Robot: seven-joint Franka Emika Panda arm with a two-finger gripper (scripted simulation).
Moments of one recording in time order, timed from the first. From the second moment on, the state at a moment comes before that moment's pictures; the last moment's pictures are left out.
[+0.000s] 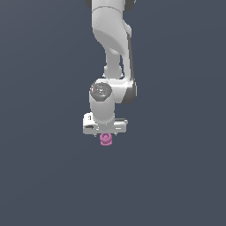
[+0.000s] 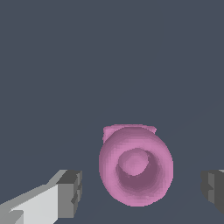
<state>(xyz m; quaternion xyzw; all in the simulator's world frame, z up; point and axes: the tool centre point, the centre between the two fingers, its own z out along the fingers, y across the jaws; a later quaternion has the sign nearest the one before) 0.024 -0.038 0.082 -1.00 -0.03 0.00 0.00</state>
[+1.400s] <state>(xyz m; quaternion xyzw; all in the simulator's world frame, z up) 0.022 -0.035 0.045 -1.00 -0.03 0.00 0.00</state>
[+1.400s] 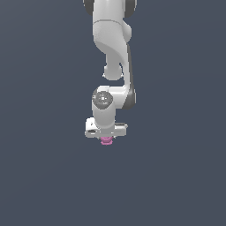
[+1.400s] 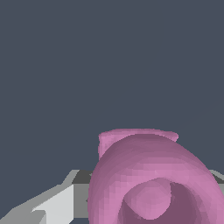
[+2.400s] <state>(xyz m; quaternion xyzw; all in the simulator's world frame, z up) -0.010 0.070 0.184 -1.00 -0.03 0.00 0.00</state>
